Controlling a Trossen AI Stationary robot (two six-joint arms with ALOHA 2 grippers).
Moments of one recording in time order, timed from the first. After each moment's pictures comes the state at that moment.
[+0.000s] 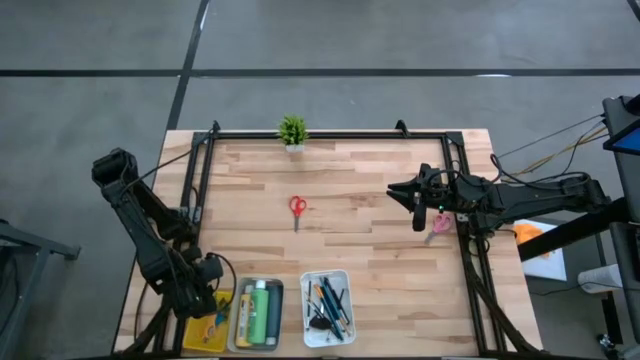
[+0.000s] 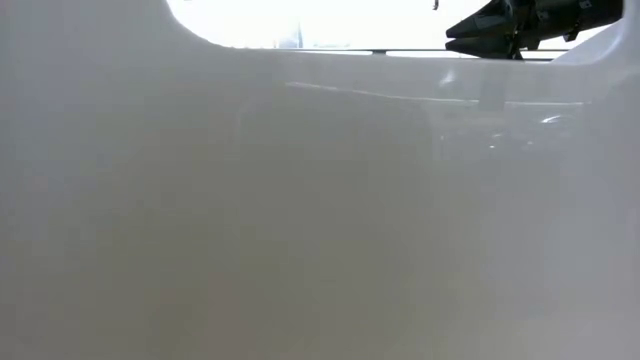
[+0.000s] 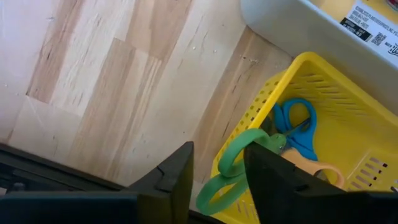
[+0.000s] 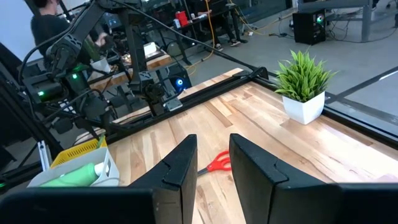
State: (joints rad) left arm -1.04 1.26 0.78 -0.96 -0.09 -1.49; right arm 0.06 0.68 0.47 0.08 0.31 0.39
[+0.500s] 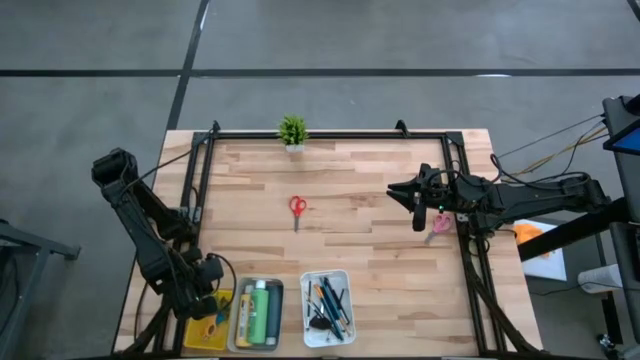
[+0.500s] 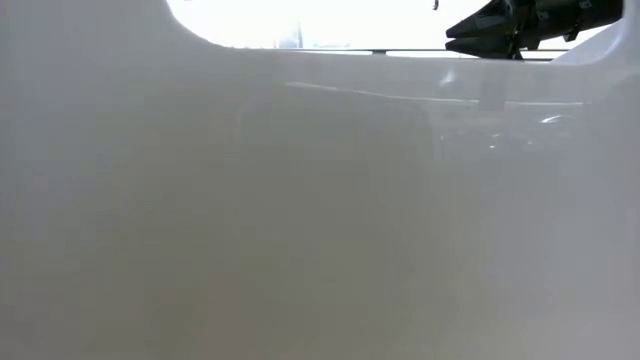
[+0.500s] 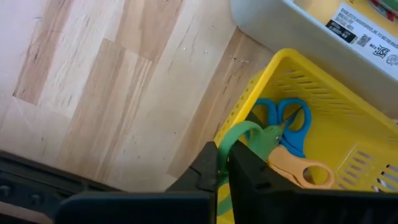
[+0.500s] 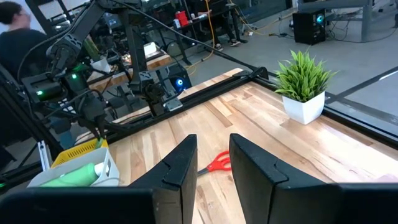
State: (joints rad) left arm -1.04 1.26 0.78 -0.93 -0.09 -1.49; right arm 0.06 0.68 0.47 0.08 0.31 0.39
